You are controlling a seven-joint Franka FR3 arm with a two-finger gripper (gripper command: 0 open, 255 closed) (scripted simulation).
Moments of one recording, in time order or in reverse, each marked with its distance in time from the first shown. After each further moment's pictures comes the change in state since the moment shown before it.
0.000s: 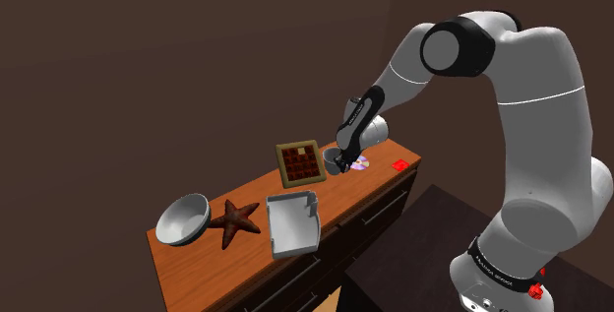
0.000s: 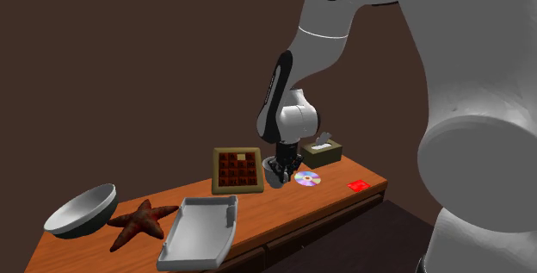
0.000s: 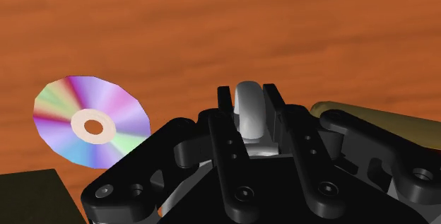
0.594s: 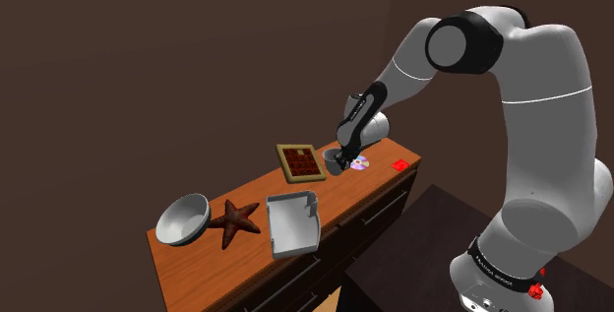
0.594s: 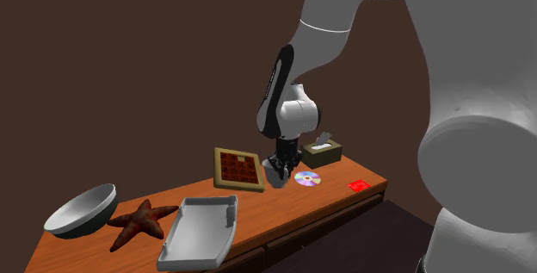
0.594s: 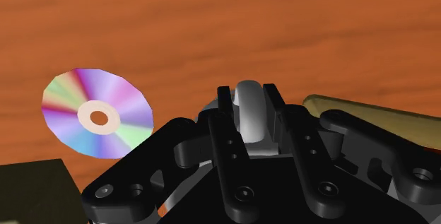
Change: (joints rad) arm 0.004 -0.039 -0.005 -0.013 -0.003 -0.025 0.003
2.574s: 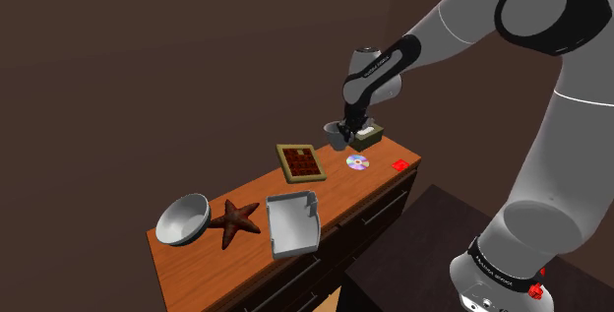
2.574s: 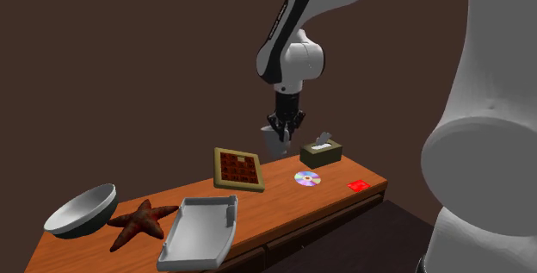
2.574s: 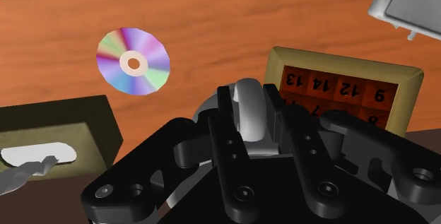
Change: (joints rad) arm 0.035 -0.362 -0.036 -0.042 -0.053 -0.319 0.044
